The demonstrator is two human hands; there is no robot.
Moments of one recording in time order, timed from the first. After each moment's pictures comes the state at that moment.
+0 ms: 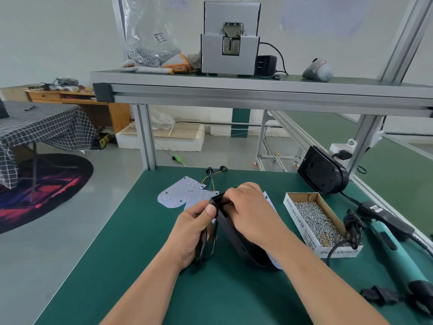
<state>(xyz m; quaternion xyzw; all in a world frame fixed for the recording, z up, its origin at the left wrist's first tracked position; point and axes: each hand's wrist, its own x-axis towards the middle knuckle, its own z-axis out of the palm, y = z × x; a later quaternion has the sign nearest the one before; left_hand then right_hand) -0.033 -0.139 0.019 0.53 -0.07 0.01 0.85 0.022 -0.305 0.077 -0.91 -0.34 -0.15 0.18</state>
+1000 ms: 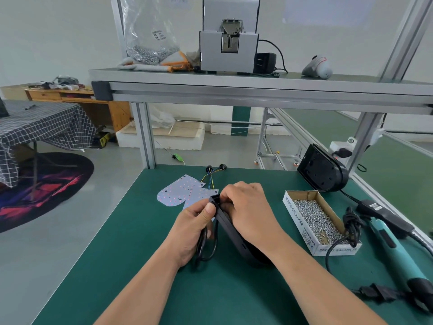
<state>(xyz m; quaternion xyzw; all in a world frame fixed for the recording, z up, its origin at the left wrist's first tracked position) -0.028 -0.138 0.018 0.60 -0.04 0.03 0.80 0.022 -0.302 0.066 -0.89 -0.33 -0.20 0.24</state>
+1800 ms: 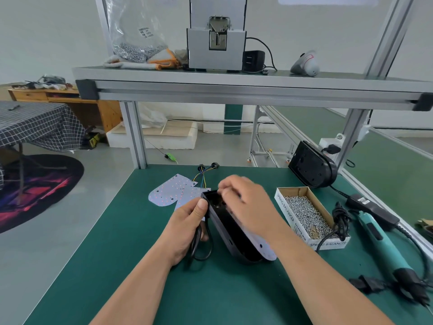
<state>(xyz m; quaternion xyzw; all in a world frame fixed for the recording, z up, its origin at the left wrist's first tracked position) -0.021 -0.138 0.014 0.65 -0.03 0.03 0.76 0.025 -0.323 0.077 -0.85 -0.29 -0.13 0.41</state>
